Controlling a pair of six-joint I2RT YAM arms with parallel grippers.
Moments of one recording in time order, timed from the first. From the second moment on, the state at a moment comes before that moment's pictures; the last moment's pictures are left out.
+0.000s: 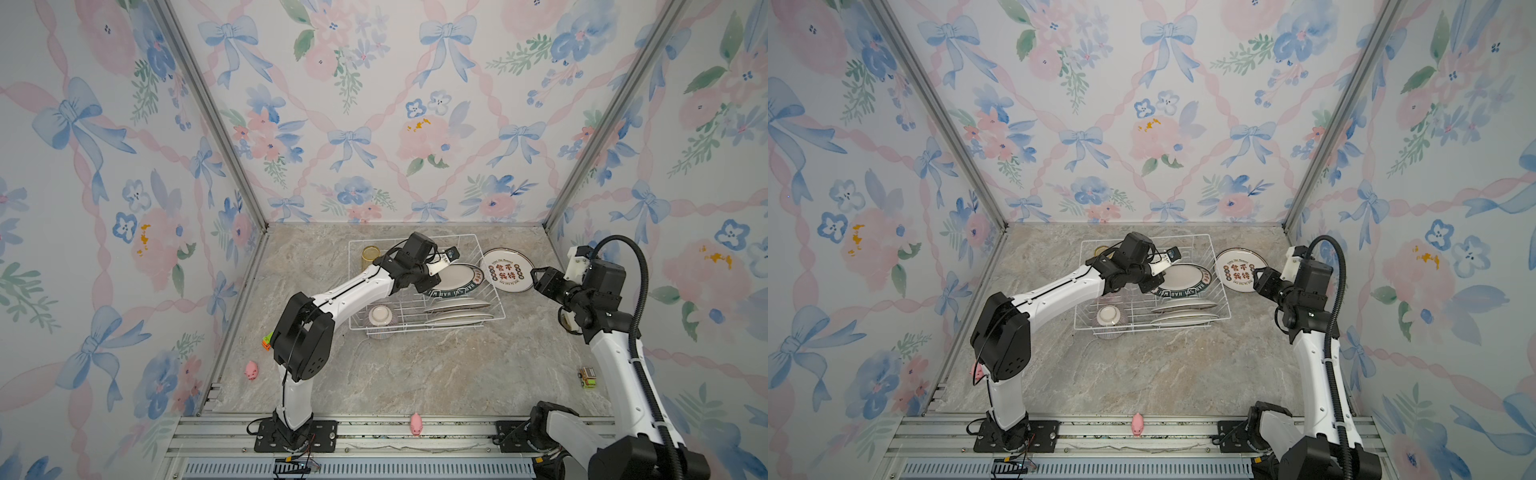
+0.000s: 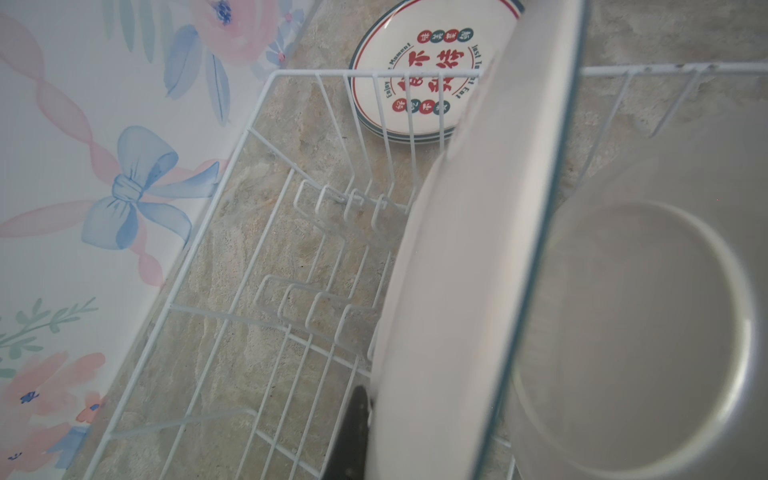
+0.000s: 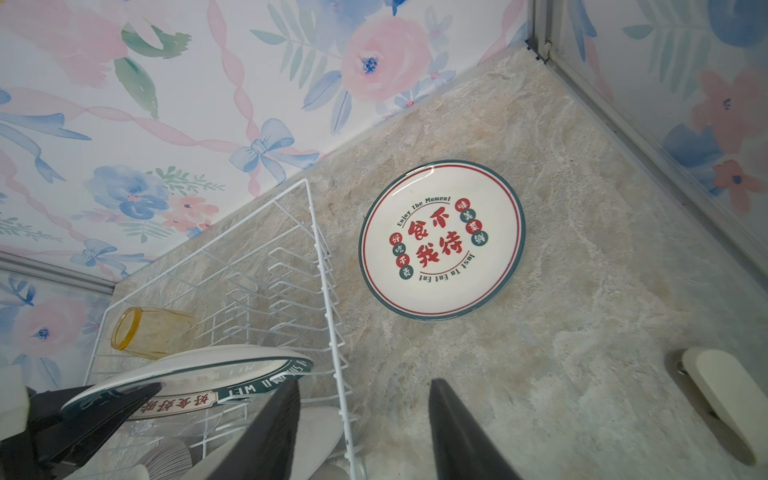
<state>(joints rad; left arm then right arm) -0.72 1.90 1.59 -0.39 0.09 0.49 -0.23 1.02 0.90 -0.42 -0.35 0.35</state>
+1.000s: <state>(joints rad) -0.57 1.91 1.87 -0.42 0.72 -0.08 -0.16 1.00 0.68 0.26 -0.90 0.53</state>
